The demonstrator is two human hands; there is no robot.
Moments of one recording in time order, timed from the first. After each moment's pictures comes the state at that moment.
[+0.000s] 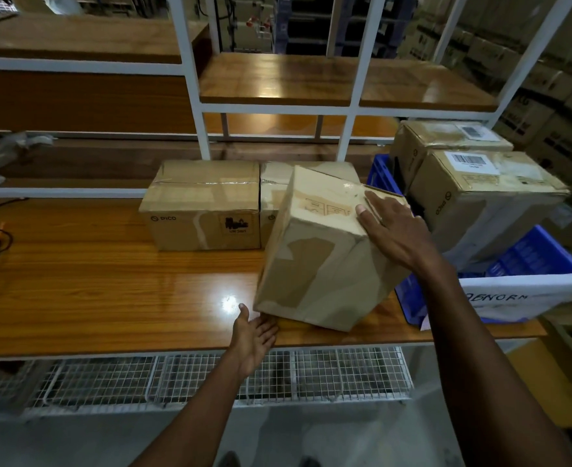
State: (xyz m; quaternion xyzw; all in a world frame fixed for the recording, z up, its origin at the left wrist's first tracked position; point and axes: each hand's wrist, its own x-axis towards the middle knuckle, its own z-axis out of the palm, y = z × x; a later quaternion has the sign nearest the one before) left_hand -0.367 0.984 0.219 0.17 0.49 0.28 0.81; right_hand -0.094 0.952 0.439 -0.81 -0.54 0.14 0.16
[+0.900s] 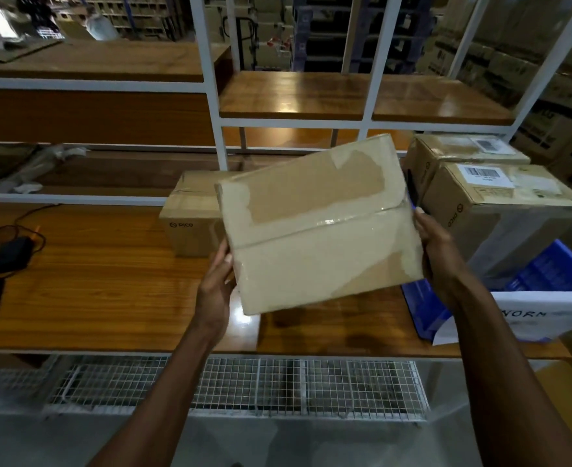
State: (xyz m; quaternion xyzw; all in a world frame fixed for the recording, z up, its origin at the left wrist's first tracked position) left_hand -0.417 1.001 0.357 0.48 0.35 0.51 0.62; right_hand -0.077 0.921 0.434 -0.63 -0.35 0.41 0.55
